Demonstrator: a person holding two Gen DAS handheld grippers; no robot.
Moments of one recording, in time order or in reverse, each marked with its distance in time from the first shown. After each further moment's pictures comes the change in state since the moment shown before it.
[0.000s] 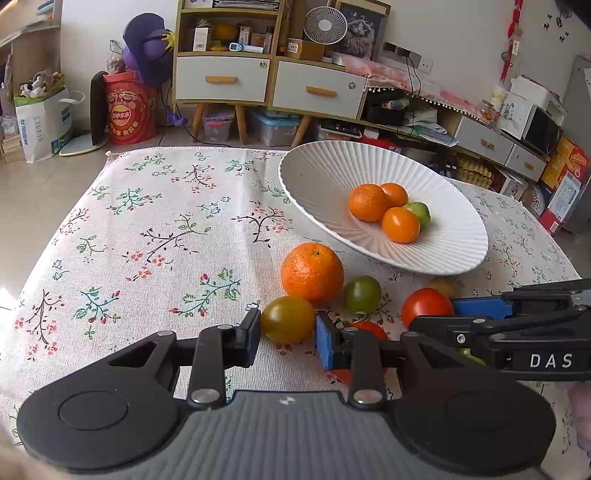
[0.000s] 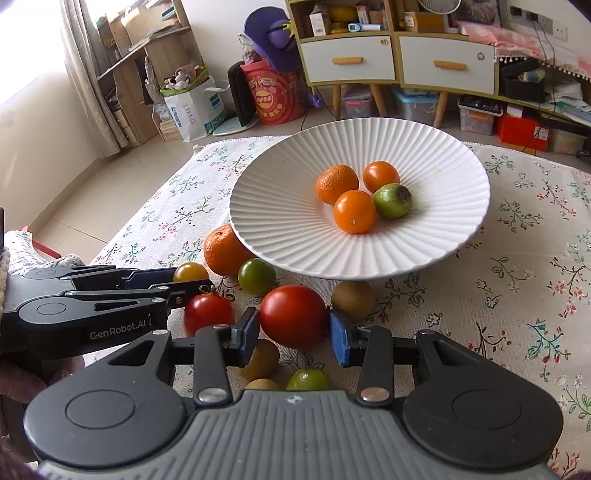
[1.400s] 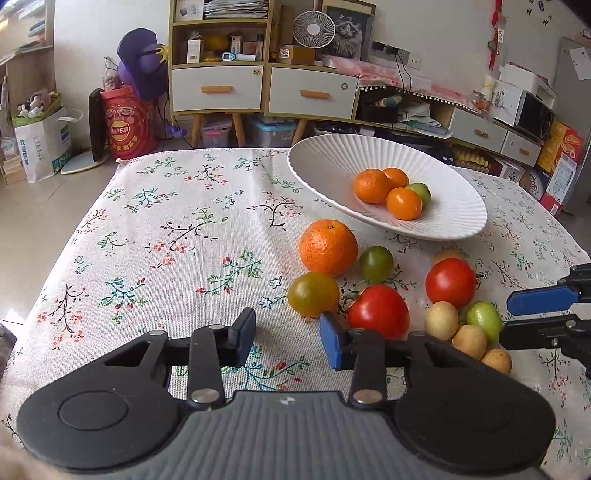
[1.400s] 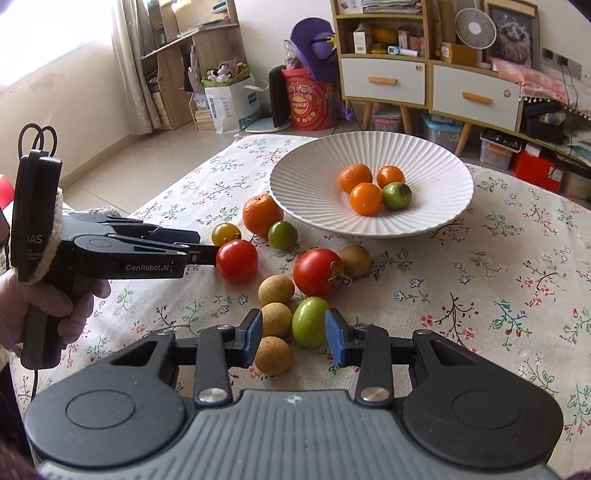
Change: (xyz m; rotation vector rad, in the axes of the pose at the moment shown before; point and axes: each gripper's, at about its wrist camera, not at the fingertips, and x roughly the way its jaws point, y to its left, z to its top) left arm -0.009 0.007 -0.019 0.077 -0.028 0.017; right arm -0.039 0.010 -0.027 -0.145 -0.038 0.009
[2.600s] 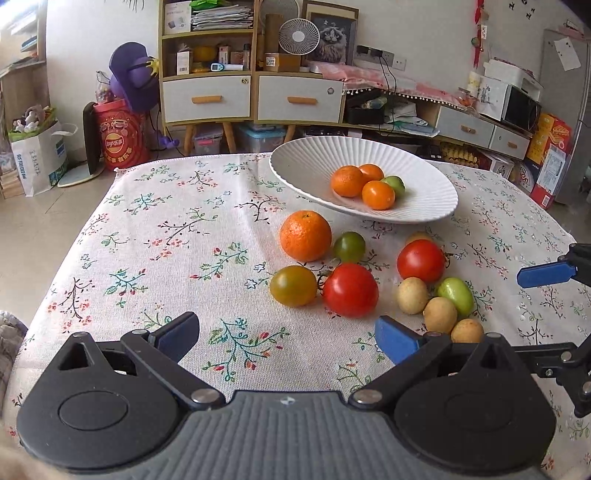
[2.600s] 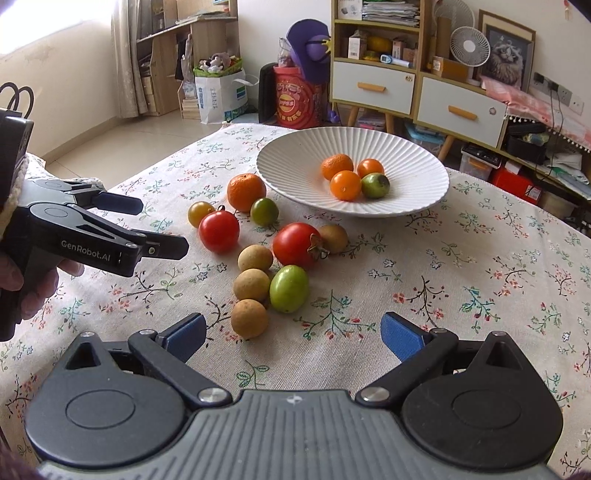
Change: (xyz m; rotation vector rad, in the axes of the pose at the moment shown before) left arm -0.018 -0.011 -0.020 0.050 -0.027 -0.009; right arm -0.006 0.013 -0.025 -0.108 0.012 -0.088
